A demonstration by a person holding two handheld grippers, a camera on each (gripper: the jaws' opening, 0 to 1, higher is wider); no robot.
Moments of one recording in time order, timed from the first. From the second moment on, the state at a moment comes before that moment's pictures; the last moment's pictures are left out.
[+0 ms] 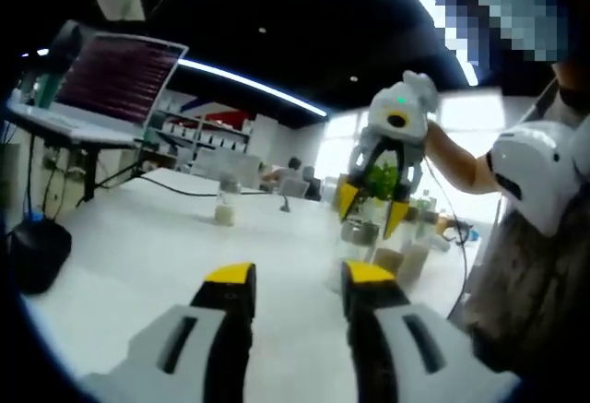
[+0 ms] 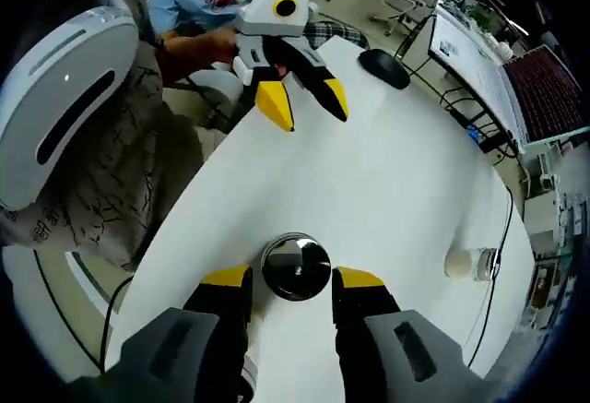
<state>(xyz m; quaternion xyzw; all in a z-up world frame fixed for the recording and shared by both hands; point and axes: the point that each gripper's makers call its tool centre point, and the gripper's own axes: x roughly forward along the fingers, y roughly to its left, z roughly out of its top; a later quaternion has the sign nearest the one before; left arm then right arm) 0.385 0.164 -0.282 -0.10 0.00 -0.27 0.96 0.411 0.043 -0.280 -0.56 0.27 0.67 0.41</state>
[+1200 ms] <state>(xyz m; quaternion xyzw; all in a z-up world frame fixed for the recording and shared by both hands) 0.431 0.052 -0.251 -0.04 -0.02 -0.33 0.94 0.439 -0.033 -0.147 -0.20 0.09 0.56 0.80</state>
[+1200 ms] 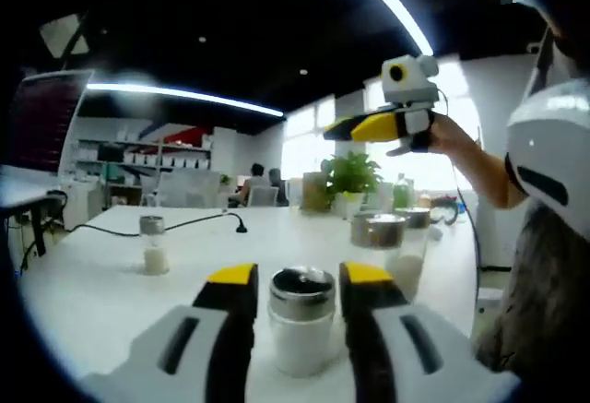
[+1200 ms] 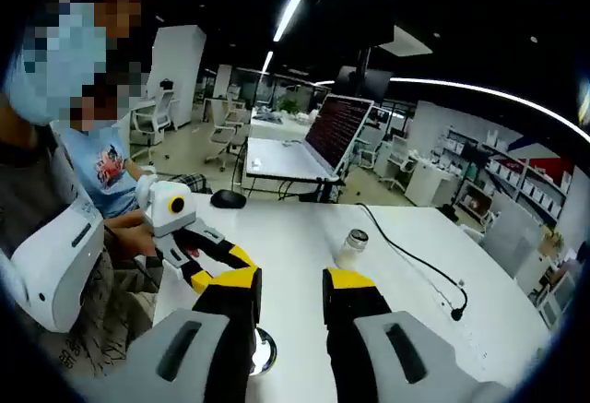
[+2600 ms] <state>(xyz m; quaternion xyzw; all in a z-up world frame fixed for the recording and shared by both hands) 0.439 0.038 -0.260 -0.04 0.04 -0.43 0.90 0.440 -0.187 -0.152 0.05 -0.03 0.42 0.91</state>
